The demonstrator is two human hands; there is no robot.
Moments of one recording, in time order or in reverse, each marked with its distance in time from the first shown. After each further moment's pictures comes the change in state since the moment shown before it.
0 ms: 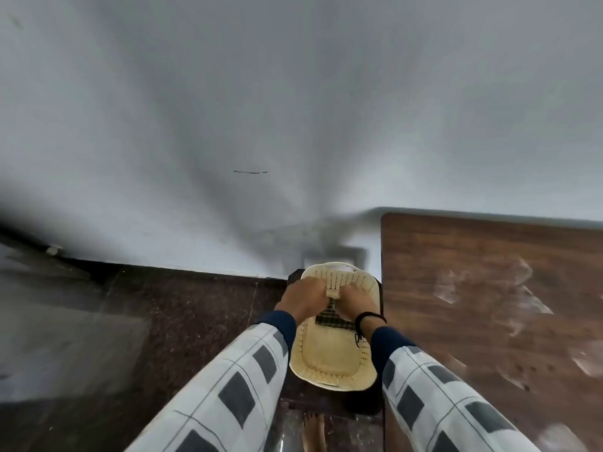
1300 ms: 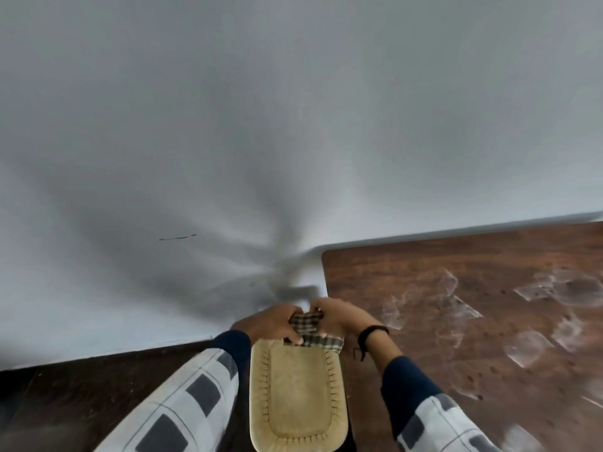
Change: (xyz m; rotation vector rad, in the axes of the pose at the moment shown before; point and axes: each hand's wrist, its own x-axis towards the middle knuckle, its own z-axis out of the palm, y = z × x) left_hand 0.072 0.022 -0.043 -0.214 -0.445 0.223; right_hand -0.030 0.035 -0.119 0.117 -0.086 -0.125
